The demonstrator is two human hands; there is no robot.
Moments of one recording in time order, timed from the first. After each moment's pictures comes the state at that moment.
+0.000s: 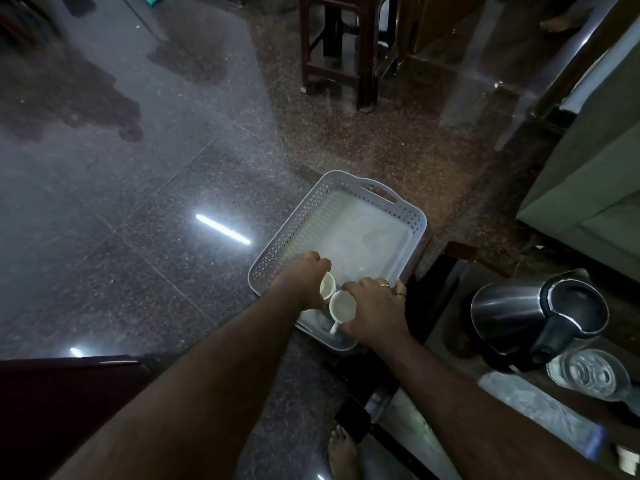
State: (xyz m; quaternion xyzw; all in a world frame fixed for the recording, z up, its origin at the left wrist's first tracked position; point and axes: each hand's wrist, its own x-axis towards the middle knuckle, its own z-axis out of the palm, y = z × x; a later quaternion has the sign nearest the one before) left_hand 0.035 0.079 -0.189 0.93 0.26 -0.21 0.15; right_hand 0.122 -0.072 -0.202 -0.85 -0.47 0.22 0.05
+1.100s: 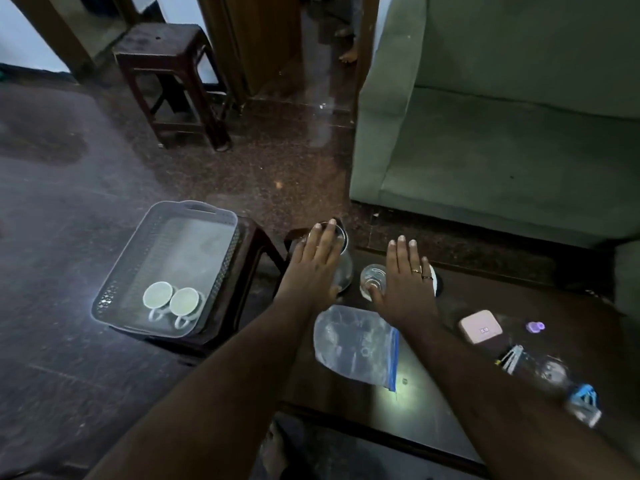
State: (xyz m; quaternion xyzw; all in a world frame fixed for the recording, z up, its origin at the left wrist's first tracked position) left_hand 0.192 -0.249 -0.109 1.00 0.04 -0.02 -0.02; right_hand 0.271 -0.434 -0.149 -0.96 -0.27 0.01 0.04
